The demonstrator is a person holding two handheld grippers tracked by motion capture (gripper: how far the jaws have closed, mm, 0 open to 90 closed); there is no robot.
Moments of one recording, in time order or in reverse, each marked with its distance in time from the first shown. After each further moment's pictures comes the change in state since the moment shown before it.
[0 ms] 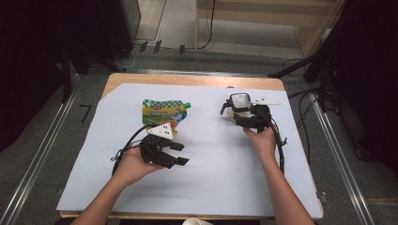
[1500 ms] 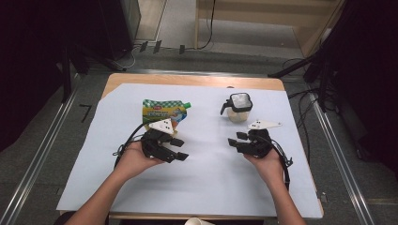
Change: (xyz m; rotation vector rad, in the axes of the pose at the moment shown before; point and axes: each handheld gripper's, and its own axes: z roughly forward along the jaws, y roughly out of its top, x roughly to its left) left arm 0.021 0.004 0.005 0.018 -0.008 -0.007; right arm 0.038 -0.043 -0.064 0.071 0.306 -0.136
